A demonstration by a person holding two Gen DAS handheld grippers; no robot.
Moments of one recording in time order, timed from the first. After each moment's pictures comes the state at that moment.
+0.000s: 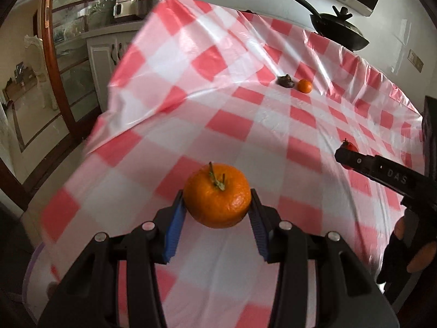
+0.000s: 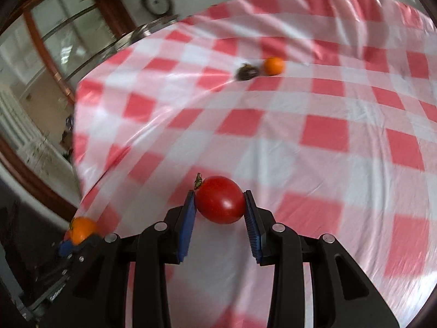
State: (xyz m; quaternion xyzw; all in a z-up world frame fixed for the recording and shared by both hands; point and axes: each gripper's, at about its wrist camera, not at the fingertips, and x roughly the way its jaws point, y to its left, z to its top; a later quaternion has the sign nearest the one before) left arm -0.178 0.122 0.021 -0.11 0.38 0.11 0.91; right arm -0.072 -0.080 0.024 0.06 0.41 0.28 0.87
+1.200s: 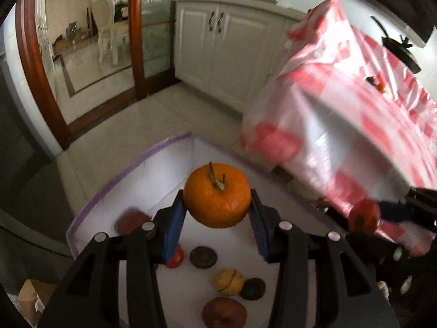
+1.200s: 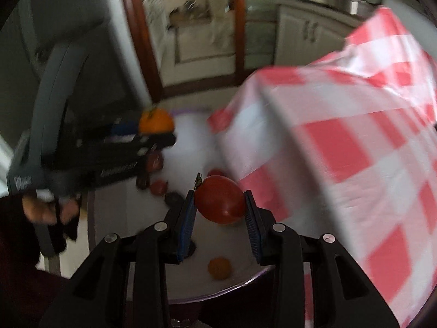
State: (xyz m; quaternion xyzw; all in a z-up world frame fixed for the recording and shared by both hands) left arm -0.394 0.277 -0.062 -0.18 0.40 0.24 0.87; right arm -0.341 0.126 -0.039 -0.28 0.38 0.53 0.71
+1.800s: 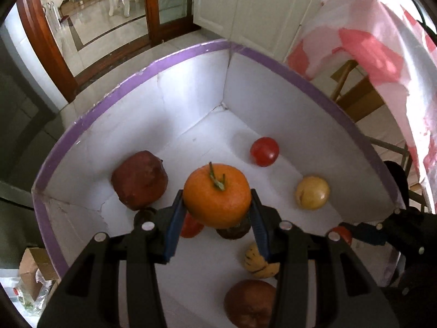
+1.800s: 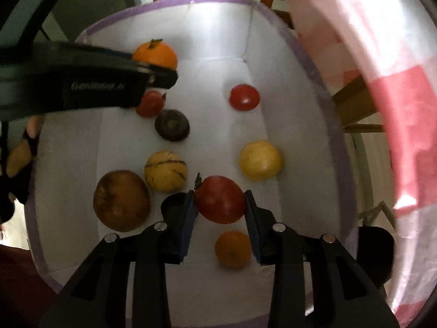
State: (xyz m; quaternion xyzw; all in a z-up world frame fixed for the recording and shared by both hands) left arm -0.398 0.305 -0.145 -0.23 0.50 0.25 0.80; right arm -0.365 0.169 -0.149 -0.40 0.45 0.50 0.62
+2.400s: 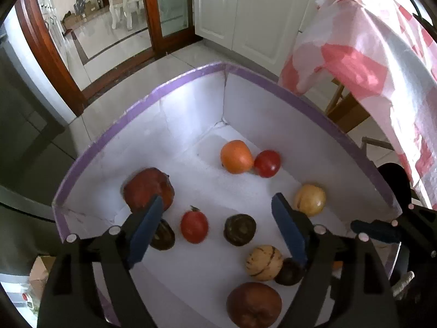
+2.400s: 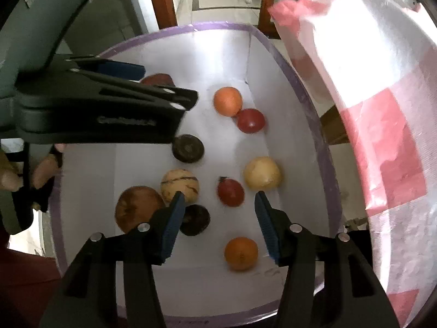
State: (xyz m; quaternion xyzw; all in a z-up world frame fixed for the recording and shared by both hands) left arm -0.391 0.296 -0.123 -0.19 0.49 0.27 0.81; right arm -0.367 0.163 -0.109 -0.35 0.43 0.53 0.64
